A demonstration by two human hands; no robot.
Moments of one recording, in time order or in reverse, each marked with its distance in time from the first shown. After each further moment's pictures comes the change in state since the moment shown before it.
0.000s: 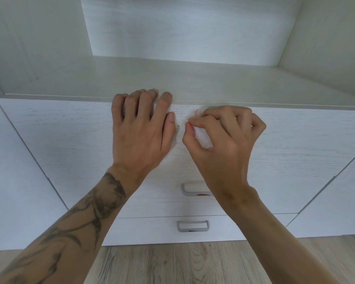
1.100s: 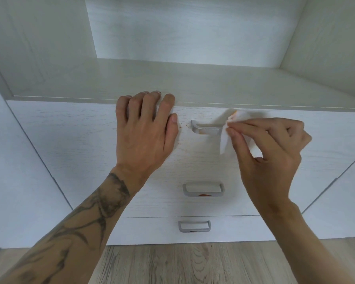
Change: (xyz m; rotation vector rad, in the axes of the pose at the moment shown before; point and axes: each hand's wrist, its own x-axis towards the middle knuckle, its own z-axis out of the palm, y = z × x) left_hand 0.001 0.002 -0.004 -0.017 -0.012 -0.011; right_hand -0.006 0.048 -0.046 0.058 -0.041 0.023
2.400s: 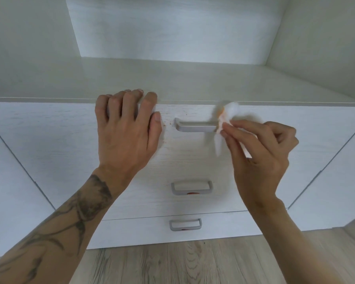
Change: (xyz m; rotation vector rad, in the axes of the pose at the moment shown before) left_hand -0.002 -0.001 0.002 0.011 0.015 0.002; right_hand -0.016 0.022 0.002 -0.039 0.074 -0.034
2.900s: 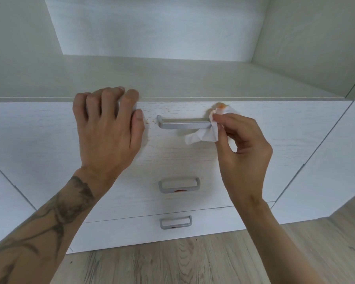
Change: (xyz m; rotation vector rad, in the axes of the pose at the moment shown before) left_hand 0.000 0.001 0.000 -0.026 0.021 -0.013; right_hand 0.005 -0.014 -0.010 0.435 -0.129 0.531
